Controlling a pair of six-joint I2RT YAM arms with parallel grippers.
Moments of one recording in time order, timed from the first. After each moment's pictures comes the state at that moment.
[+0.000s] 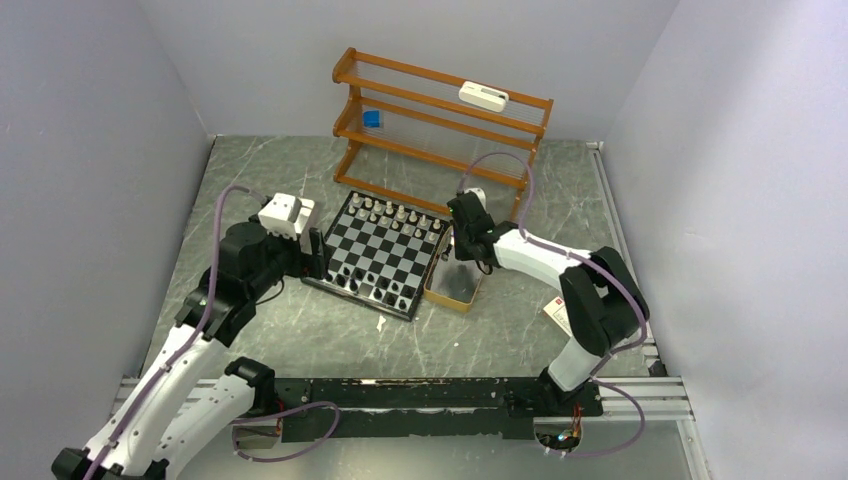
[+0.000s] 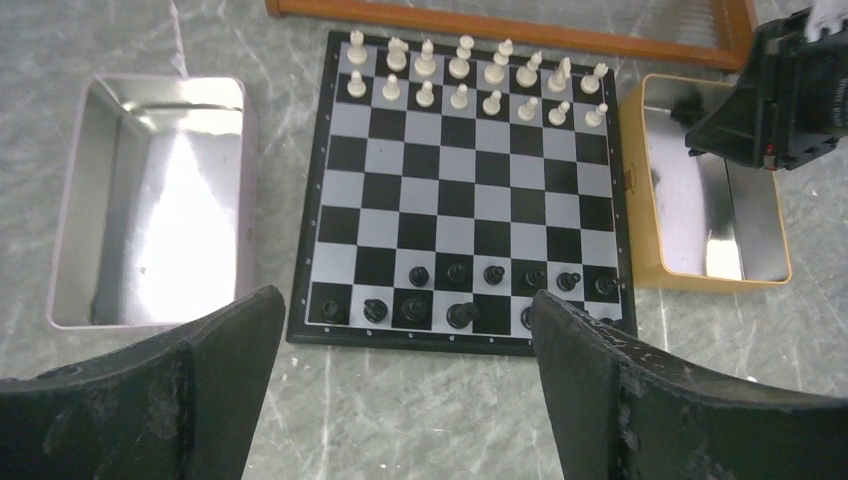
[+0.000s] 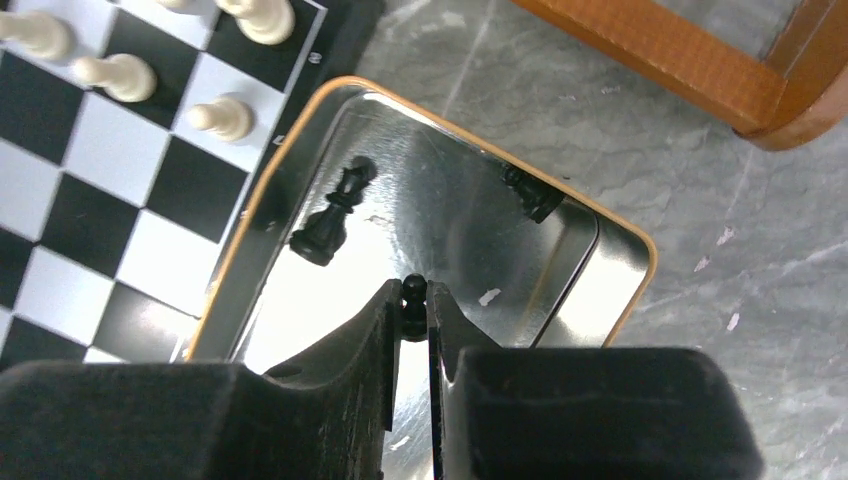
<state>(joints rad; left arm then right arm) -0.40 0.69 0.73 -0.42 -0.03 -0.15 0.57 1.67 0.99 -0.28 0.28 0.36</state>
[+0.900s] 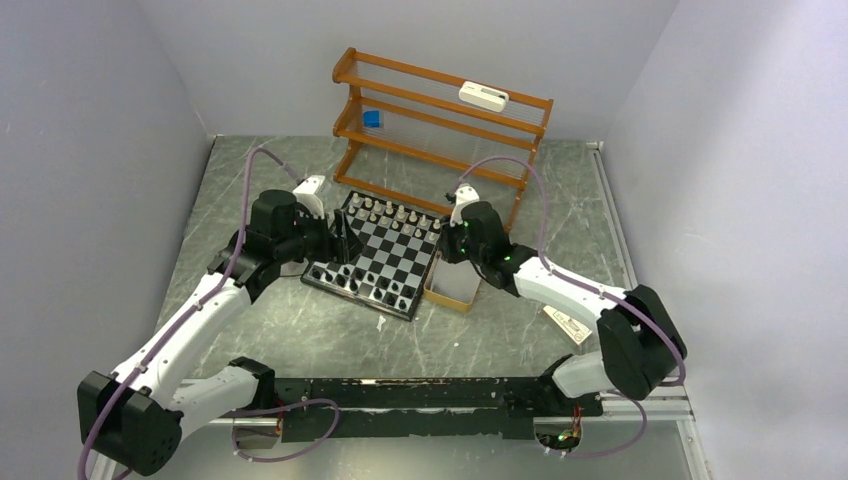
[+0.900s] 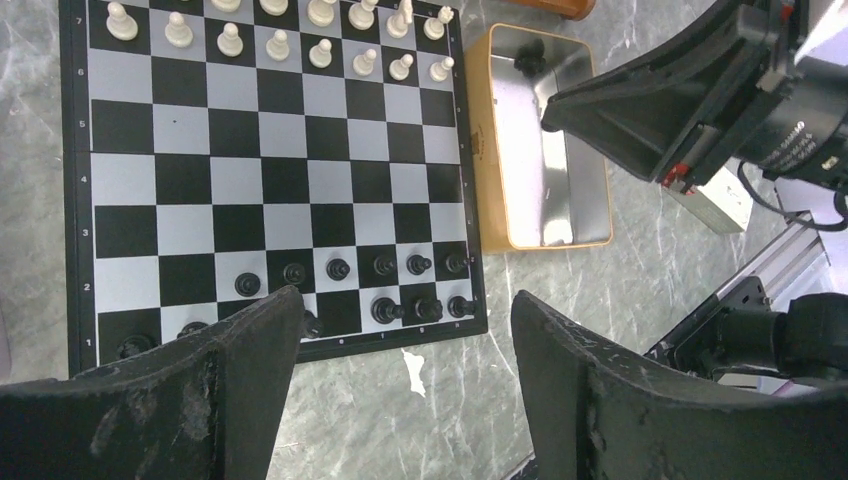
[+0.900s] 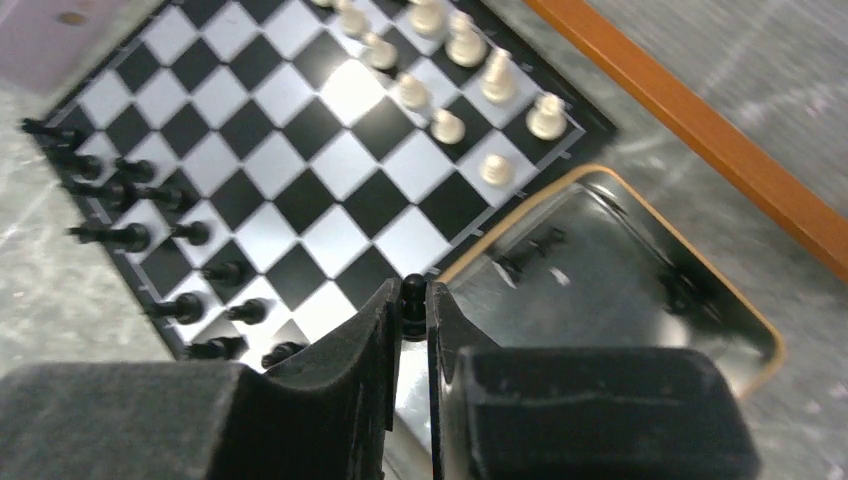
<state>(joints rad) -0.40 1.03 0.84 -0.35 0.29 -0.35 0.63 1.39 0.78 0.03 0.04 0.21</state>
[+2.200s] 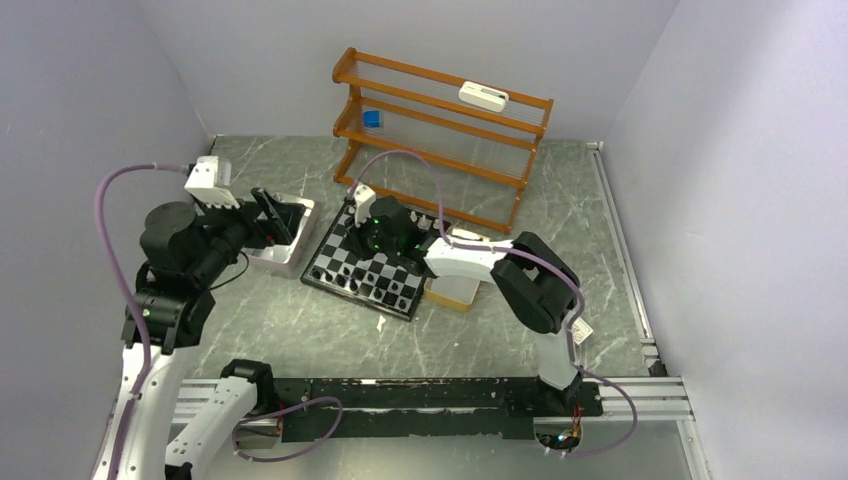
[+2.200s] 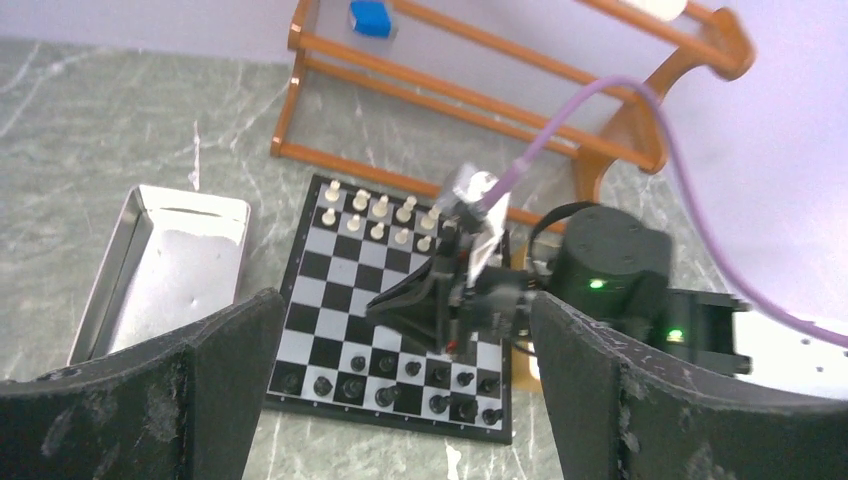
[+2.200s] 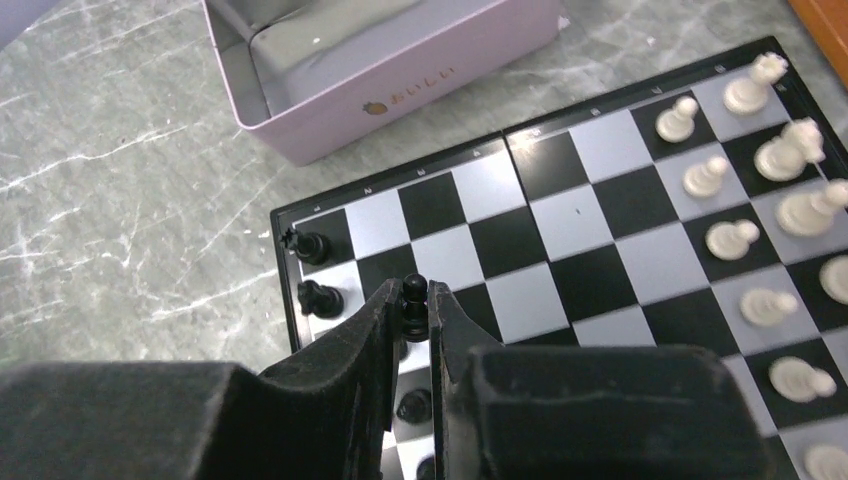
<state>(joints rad) -0.17 0.71 1.06 -0.54 0.17 -0.34 0.89 1.95 1.24 0.30 -0.14 0.17</state>
